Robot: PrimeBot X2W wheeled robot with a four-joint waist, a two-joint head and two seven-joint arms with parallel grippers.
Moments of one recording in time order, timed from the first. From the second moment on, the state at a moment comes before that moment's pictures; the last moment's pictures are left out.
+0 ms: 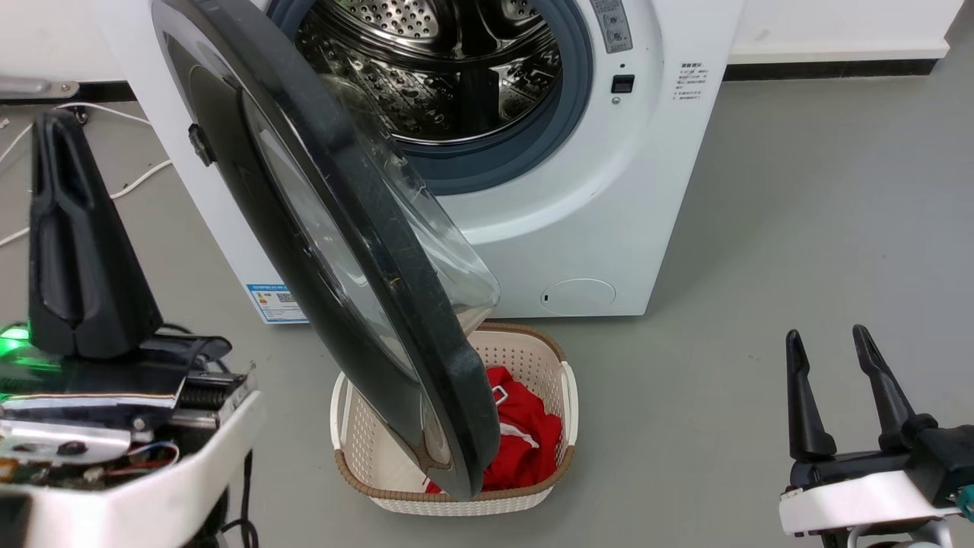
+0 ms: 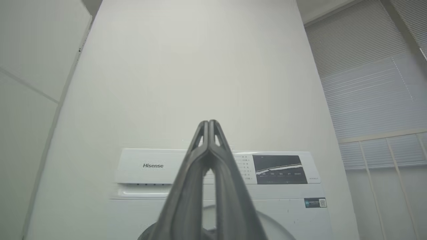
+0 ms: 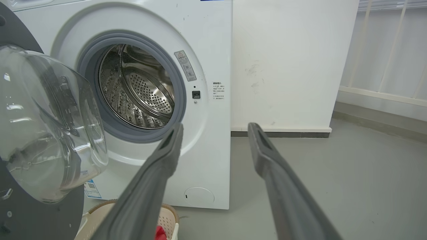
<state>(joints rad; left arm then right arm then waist) -0.20 0.05 0.05 -0.57 -0.14 -0.09 -0.26 0.03 -0.05 -0.06 -0.01 0.07 0.13 -0.26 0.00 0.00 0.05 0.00</state>
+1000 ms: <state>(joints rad) 0.02 0.21 -0.61 -0.03 -0.20 -0.11 -0.26 0.02 -0.05 -0.04 0.01 0.09 0.13 -0.26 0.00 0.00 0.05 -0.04</state>
